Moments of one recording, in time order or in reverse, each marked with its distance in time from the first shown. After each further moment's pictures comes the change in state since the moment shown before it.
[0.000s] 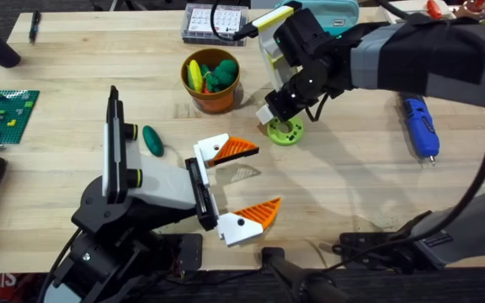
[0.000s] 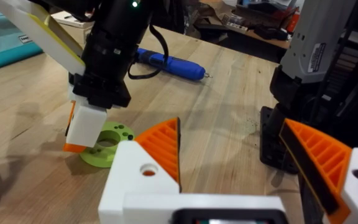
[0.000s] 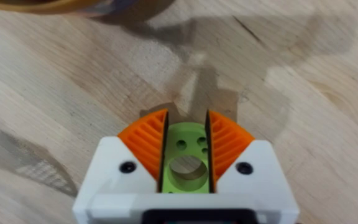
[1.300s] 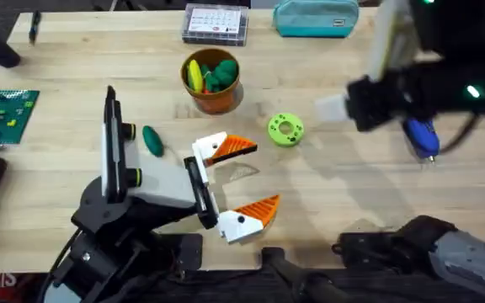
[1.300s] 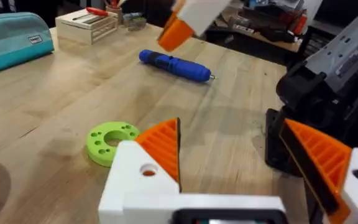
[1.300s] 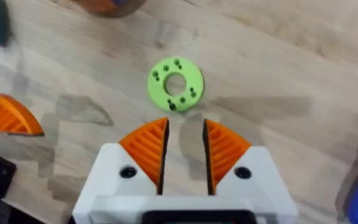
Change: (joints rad) left arm 0.000 0.001 0.000 0.005 -0.025 -0.001; right arm -0.040 -0.669 -0.052 -0.417 0.091 0.211
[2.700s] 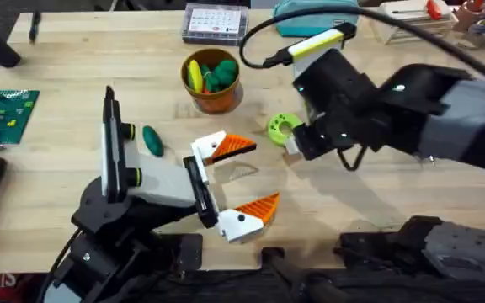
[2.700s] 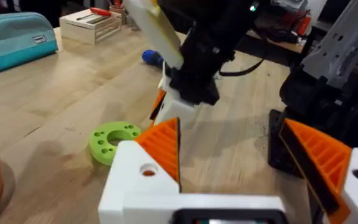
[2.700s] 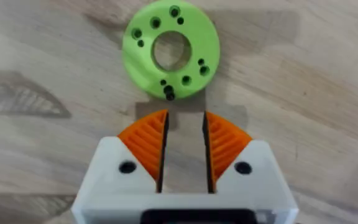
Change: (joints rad) left arm 0.000 0.000 0.000 0.001 -0.014 0.000; right arm 0.188 0.269 -0.219 0.223 0.172 0.130
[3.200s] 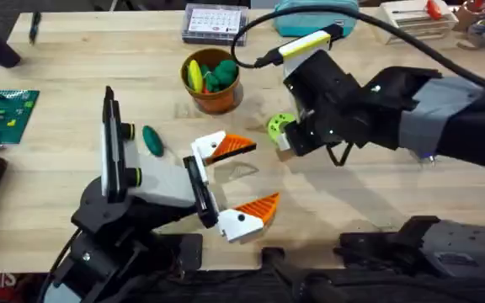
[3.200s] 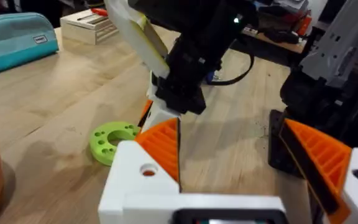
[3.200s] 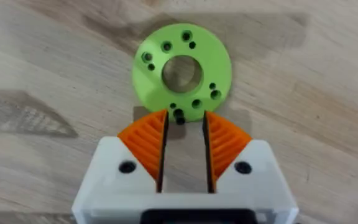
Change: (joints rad) left arm 0.000 0.000 0.000 0.000 -0.003 0.000; right arm 0.000 0.075 -0.001 0.104 -0.012 -0.013
